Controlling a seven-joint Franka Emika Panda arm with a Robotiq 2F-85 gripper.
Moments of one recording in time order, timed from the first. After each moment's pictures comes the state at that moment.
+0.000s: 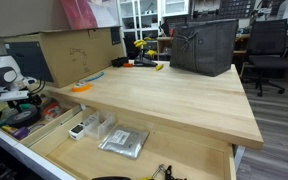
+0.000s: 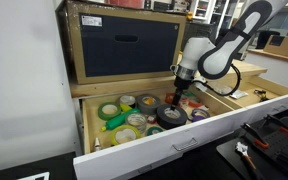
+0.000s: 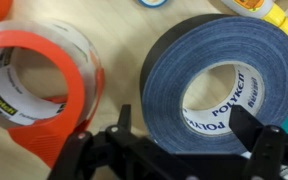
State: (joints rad) arm 0.24 0.52 0.27 -2.29 -0.18 2.88 -0.13
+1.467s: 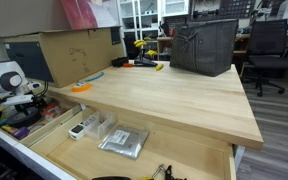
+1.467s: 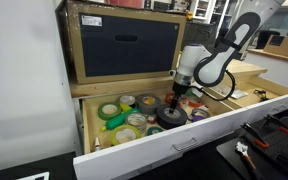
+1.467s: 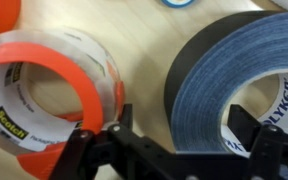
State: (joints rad) arm 0.38 0.60 0.11 -2.23 -0.20 2.91 -0.06
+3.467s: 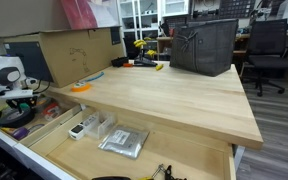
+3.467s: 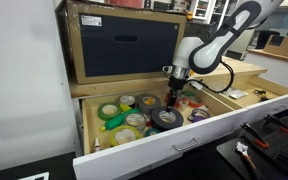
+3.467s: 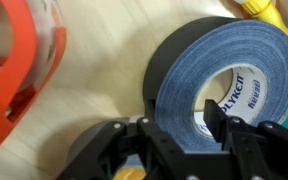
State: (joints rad) arm 0.10 0.61 0.44 -2.18 -0.11 2.77 -0.37
